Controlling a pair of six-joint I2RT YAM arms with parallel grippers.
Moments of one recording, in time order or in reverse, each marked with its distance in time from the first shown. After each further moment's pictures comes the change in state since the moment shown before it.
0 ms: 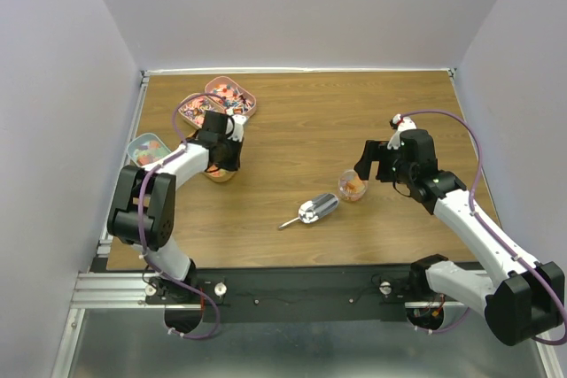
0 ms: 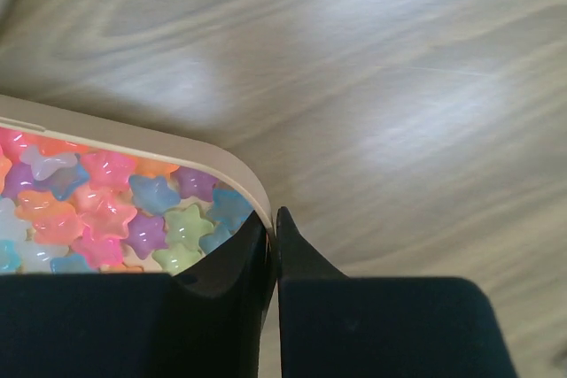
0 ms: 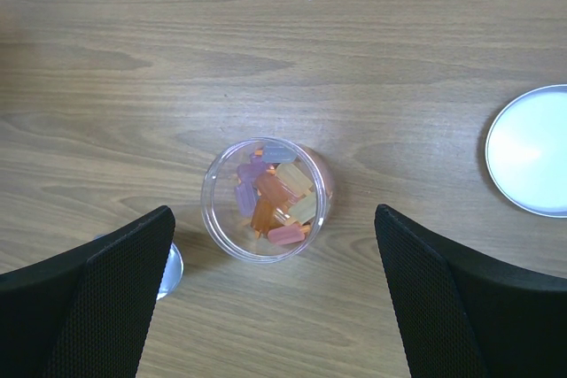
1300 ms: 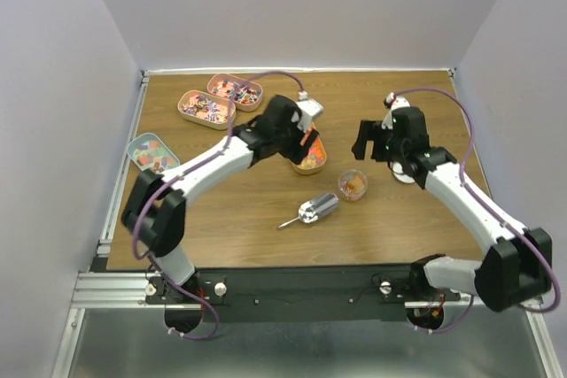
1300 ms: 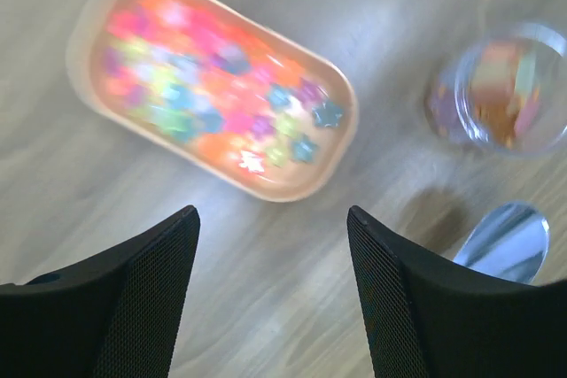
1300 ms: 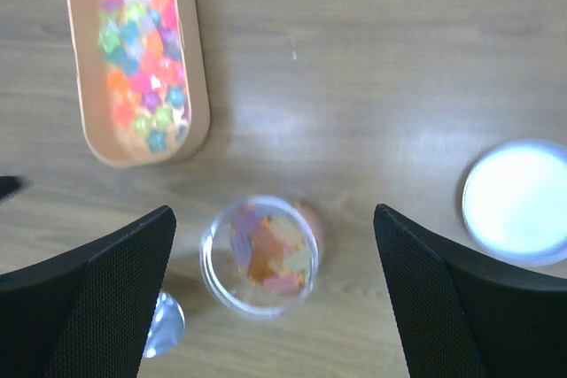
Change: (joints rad) left arm -0.500 0.074 0.362 -0.117 -0.109 0.013; right arm 0.000 0.135 0.124 -0.005 0.053 -0.008
